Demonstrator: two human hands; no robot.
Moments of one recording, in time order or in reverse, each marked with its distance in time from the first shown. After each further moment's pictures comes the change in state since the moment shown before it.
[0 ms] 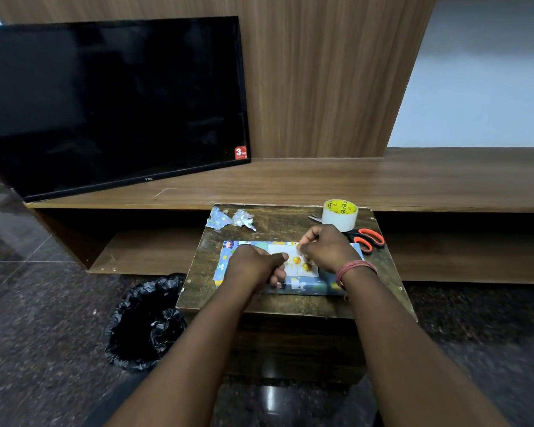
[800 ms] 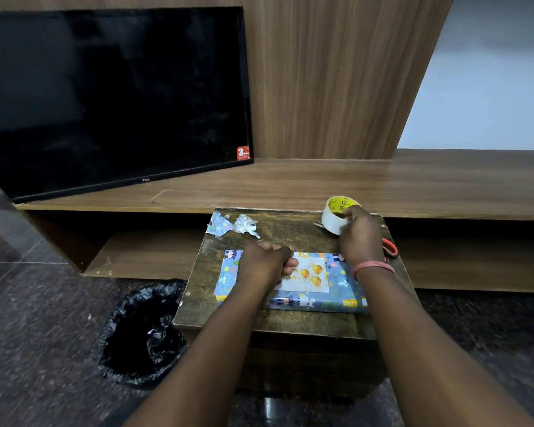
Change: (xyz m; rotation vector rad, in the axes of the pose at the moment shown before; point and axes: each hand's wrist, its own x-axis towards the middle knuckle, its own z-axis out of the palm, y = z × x) left_hand 0.036 0.004 0.010 -0.250 0.043 0.001; right_hand 0.056 0.022 -0.019 -0.134 0.467 -0.089
